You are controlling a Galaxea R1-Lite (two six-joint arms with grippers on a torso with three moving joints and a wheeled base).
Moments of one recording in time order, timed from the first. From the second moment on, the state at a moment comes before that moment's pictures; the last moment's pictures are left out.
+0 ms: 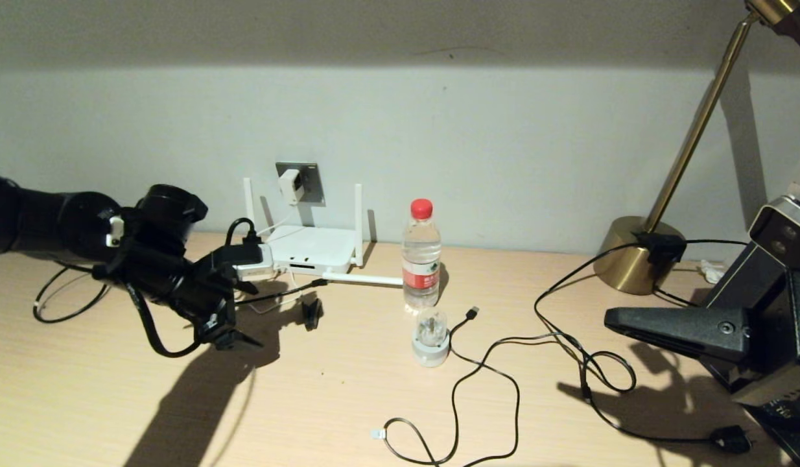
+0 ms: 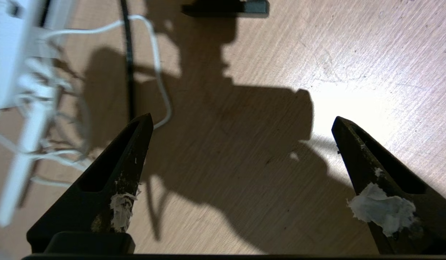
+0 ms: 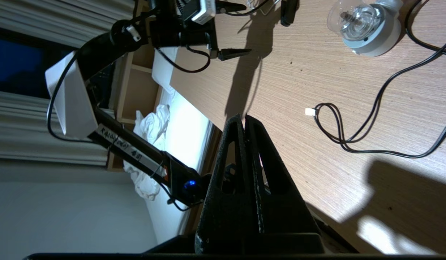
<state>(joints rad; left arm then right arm) -0.05 1.92 -1.39 0.49 -0.28 1.12 0.53 1.12 -0.72 -0.18 0.43 0.90</state>
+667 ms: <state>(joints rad) -0.02 2.09 -1.49 0.50 -0.38 1.12 0.53 1.08 -0.67 -0.18 0.44 0.89</state>
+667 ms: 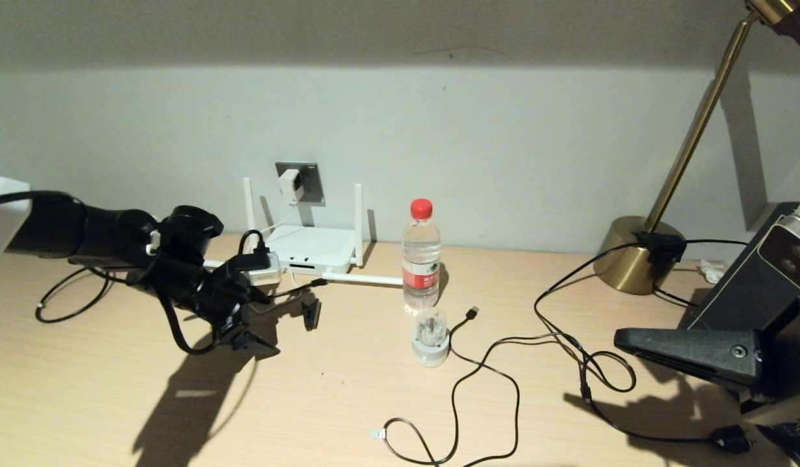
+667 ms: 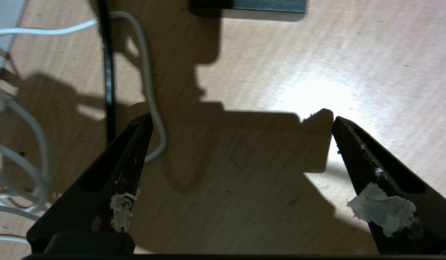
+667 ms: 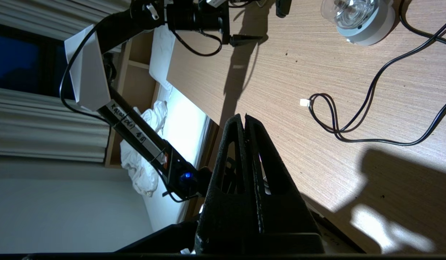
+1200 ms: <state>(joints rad) -0.02 2.13 -1.57 0.50 -0.38 1.12 0.54 1.08 -0.66 -0.18 0.44 0.89</state>
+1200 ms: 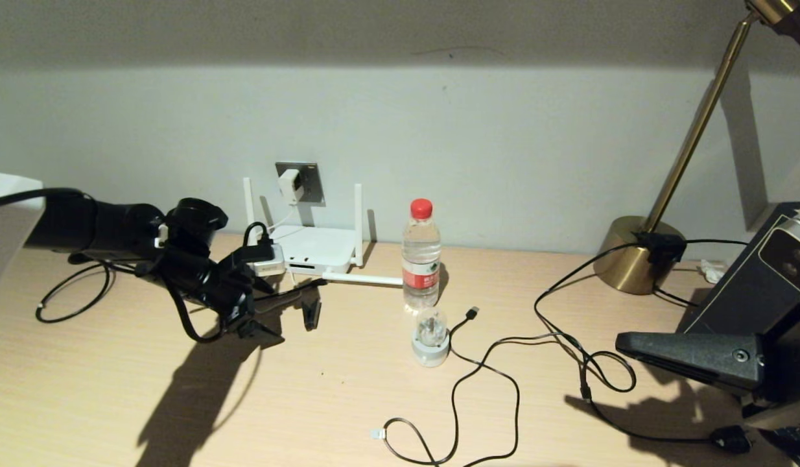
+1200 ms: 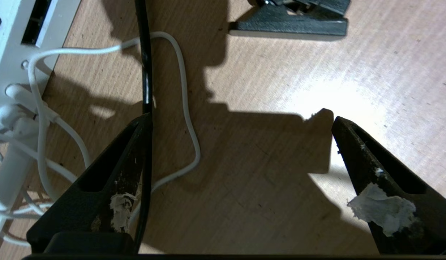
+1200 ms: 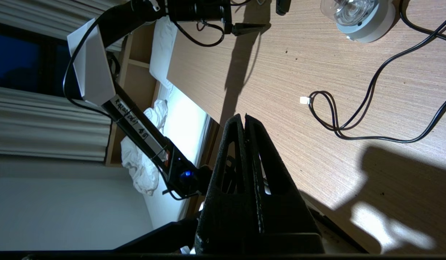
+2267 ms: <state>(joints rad) -0.02 2.17 -1.60 0.49 -0.38 1.11 0.54 1.01 -0.62 -0.18 0.44 0.90</state>
